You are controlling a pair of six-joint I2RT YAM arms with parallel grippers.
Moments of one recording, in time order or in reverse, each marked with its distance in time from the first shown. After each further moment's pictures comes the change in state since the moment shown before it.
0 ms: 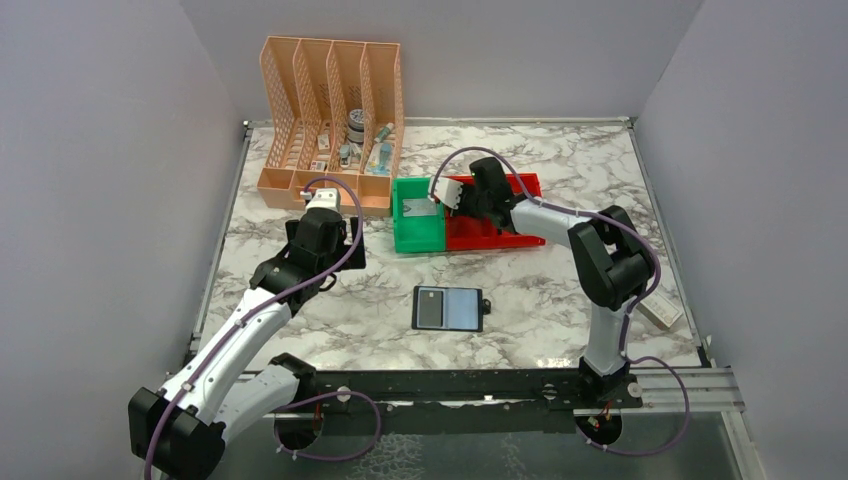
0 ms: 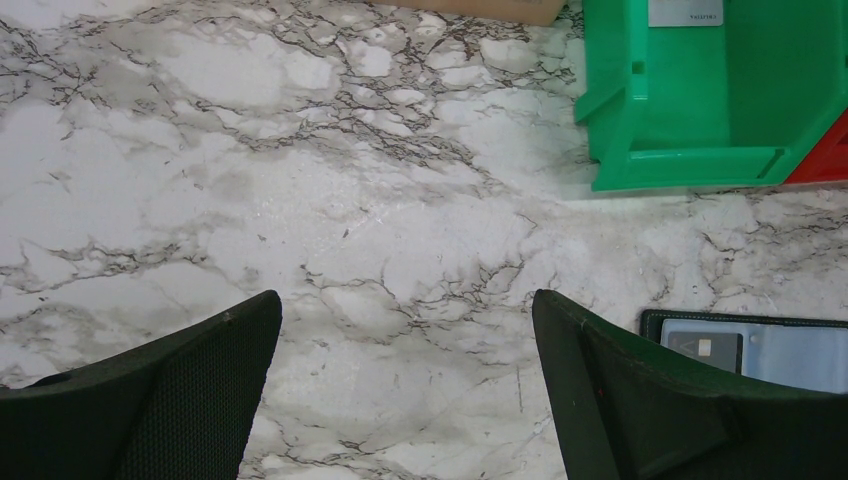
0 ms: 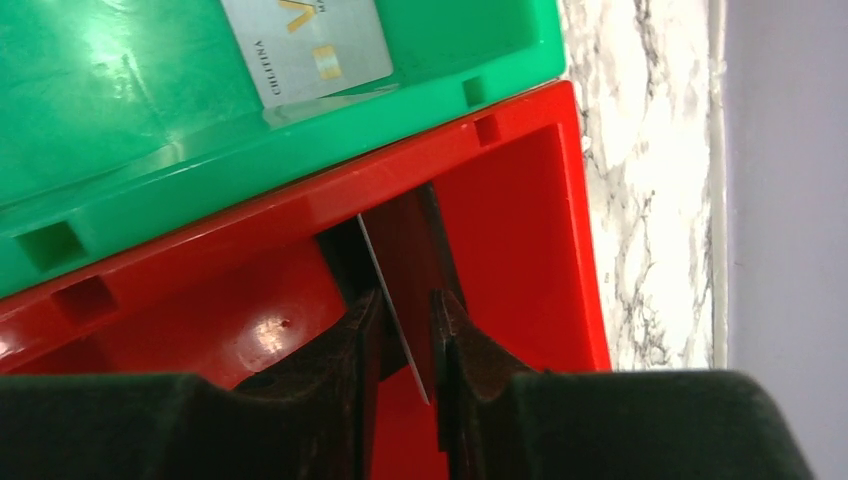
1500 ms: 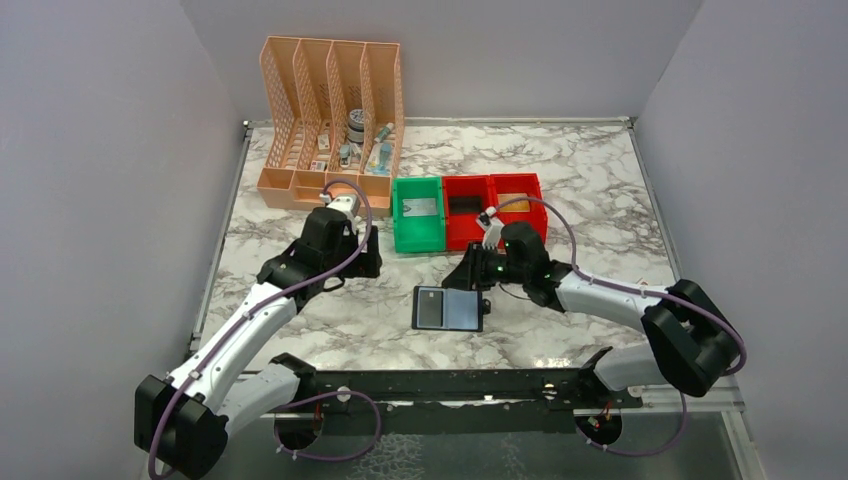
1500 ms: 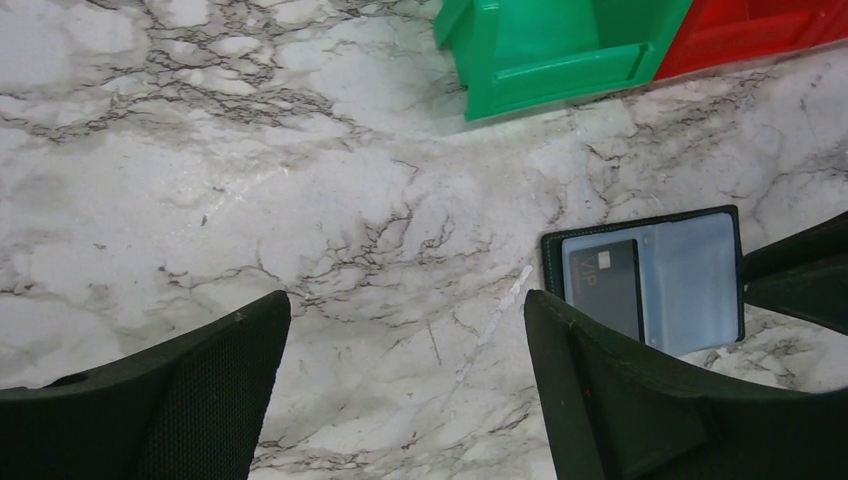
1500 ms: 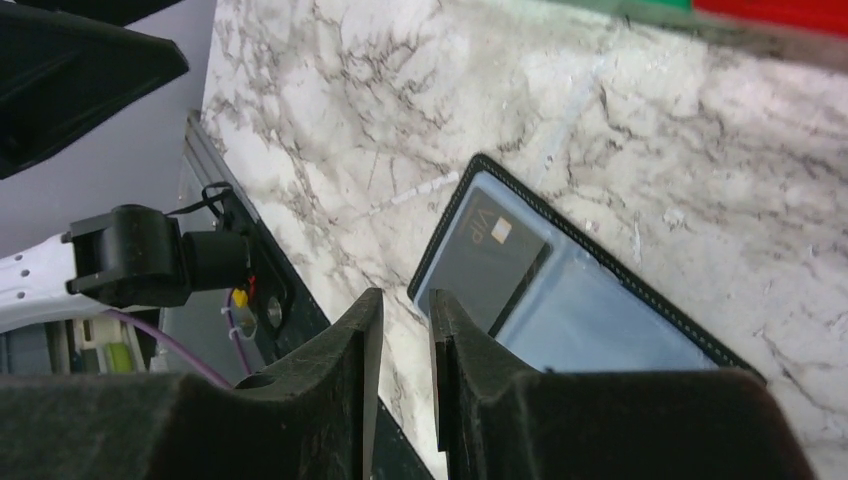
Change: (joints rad) left arm 0.000 0.045 -0.019 0.034 0.279 0.003; right arm 0.133 -0.573 -0.649 0.240 -0.333 1.632
